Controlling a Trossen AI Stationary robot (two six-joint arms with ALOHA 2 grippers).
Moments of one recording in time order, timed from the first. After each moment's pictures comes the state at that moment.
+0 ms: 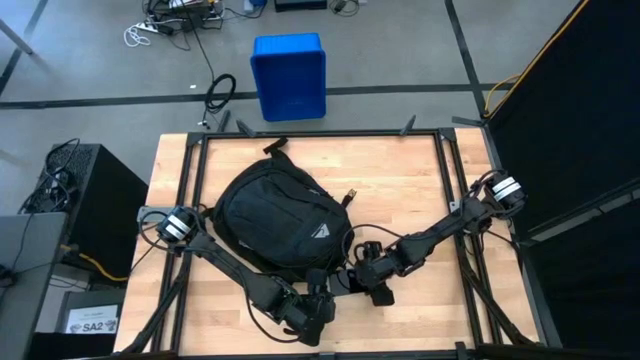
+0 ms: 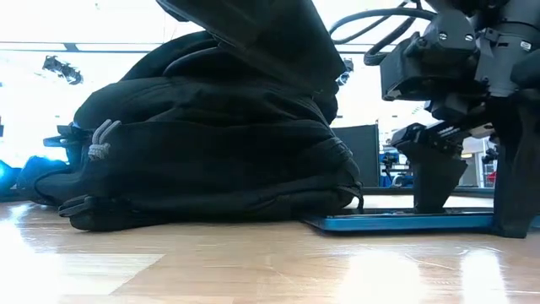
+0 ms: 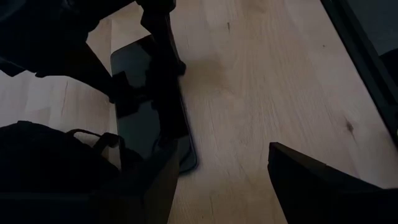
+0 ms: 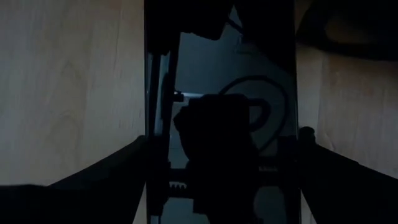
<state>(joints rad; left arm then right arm) -0.60 2.05 1.54 -0.39 -0.48 -0.22 0.48 1.79 0.90 -0.32 0.04 0.40</state>
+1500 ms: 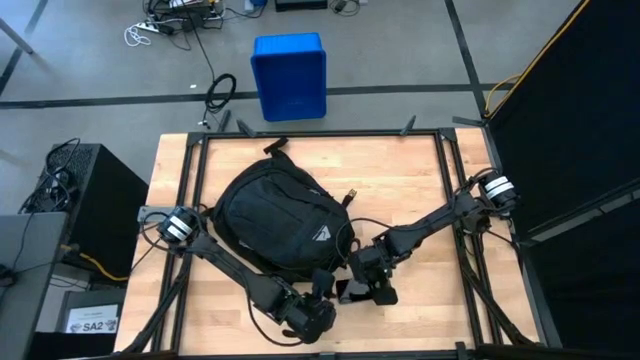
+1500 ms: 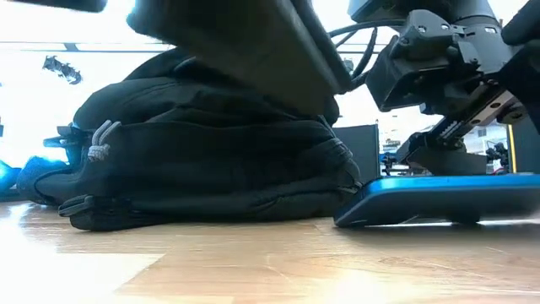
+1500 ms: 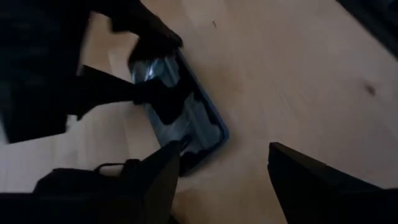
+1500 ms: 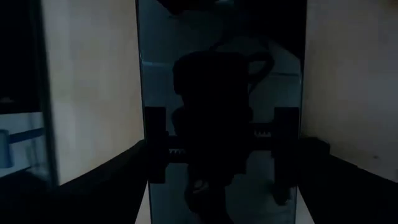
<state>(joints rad) -0.60 2.07 1.55 -0.37 -0.50 0.09 0.38 1.79 1.03 -0.49 -0.36 0.36</state>
